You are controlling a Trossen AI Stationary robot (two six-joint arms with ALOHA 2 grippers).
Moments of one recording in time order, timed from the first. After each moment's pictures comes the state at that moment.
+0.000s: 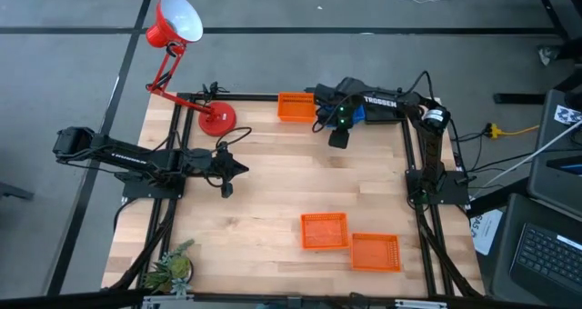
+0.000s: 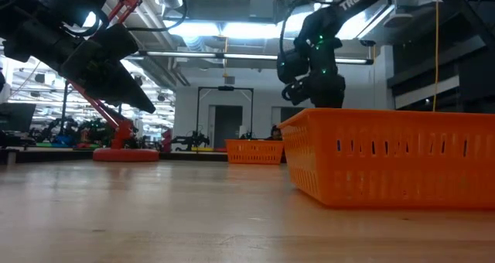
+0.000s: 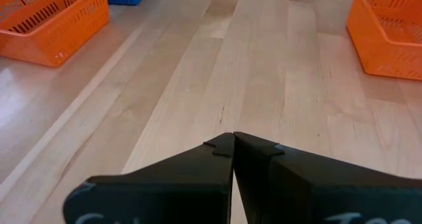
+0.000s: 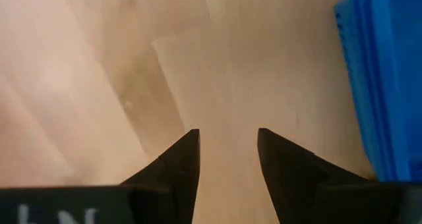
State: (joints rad) left arm -0.01 0.86 0.18 0.28 -0.23 -0.15; right arm -0.55 1.97 1.54 -1.23 -0.10 -0.27
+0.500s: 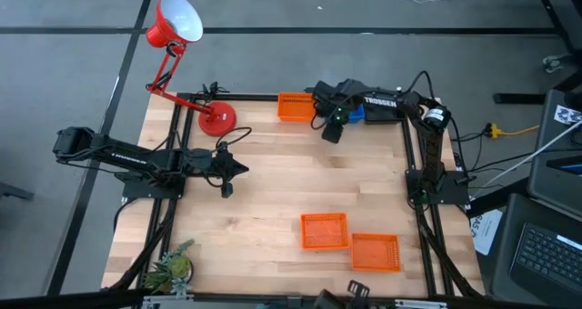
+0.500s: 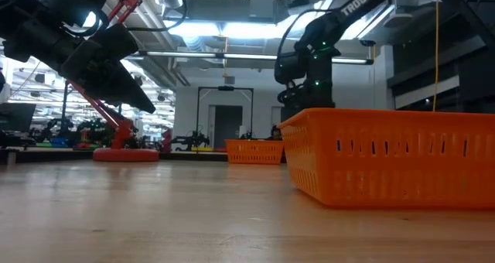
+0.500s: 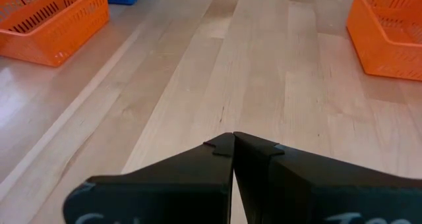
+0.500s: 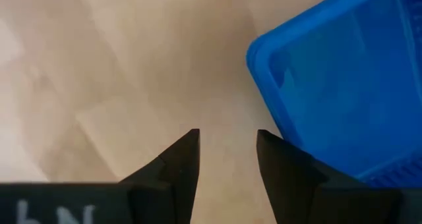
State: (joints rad) left arm -0.01 0.86 0.18 0.28 -0.23 -0.15; right arm -0.57 1.97 1.48 -1.01 0.05 -0.15
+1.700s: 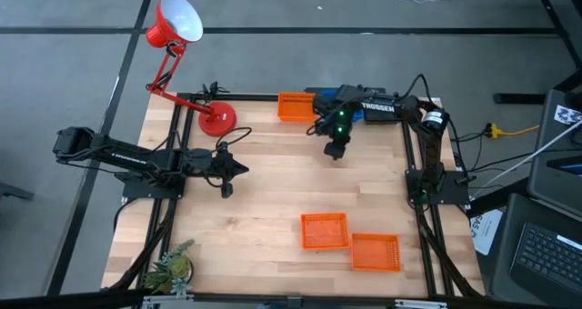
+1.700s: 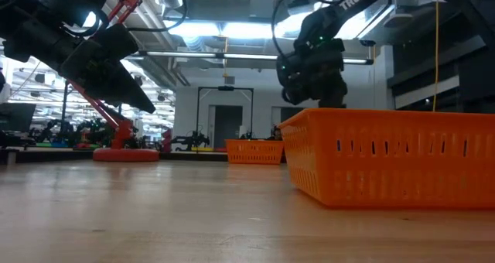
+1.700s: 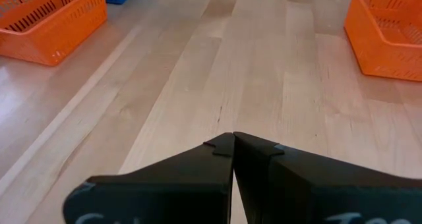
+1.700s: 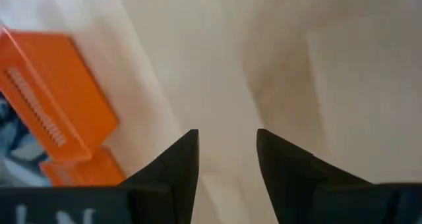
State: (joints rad) left arm -0.01 0.86 0.18 0.28 -0.22 -0.15; right arm -0.49 1.97 1.49 -1.27 -0.47 -0.17
